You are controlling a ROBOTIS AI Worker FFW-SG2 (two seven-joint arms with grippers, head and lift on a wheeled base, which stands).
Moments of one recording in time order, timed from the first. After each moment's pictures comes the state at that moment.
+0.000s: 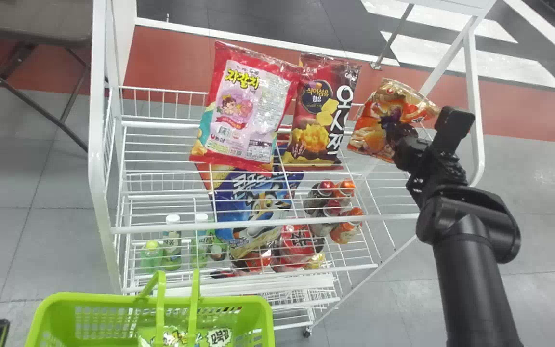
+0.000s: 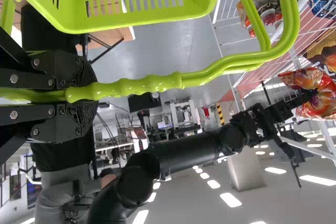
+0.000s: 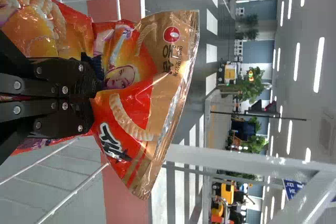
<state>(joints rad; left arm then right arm) 0.62 0.04 0.09 -2.43 0.48 1.57 -0.92 -0.20 -0.27 -0.35 -1.31 -0.12 0.26 0.19</state>
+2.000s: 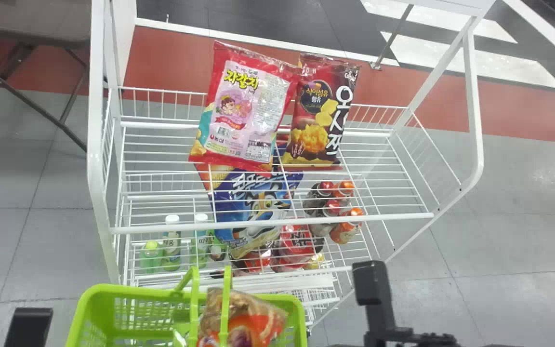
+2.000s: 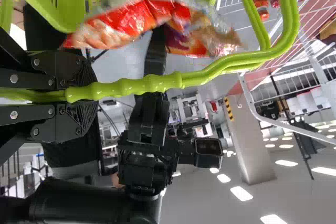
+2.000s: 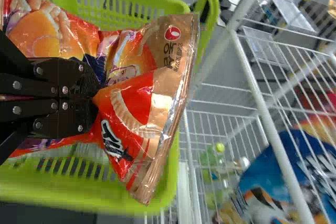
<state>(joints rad) 0.59 0.02 -0.01 -2.42 0.47 1.57 -0.88 0.61 -0.11 -0.27 -2.51 -0.71 1.55 0.25</state>
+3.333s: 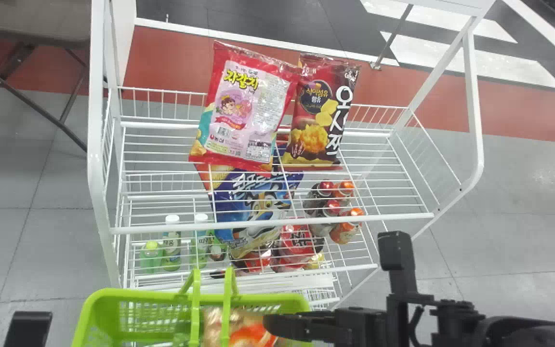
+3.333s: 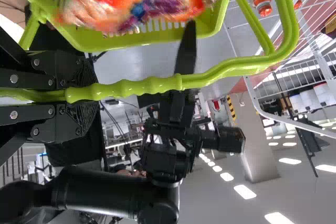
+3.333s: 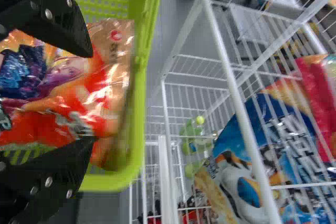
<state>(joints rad) 0.60 0.02 -0.01 -2.44 0.47 1.57 -0.89 0.50 -0.13 -0.40 -2.44 -0.72 1.55 0.27</state>
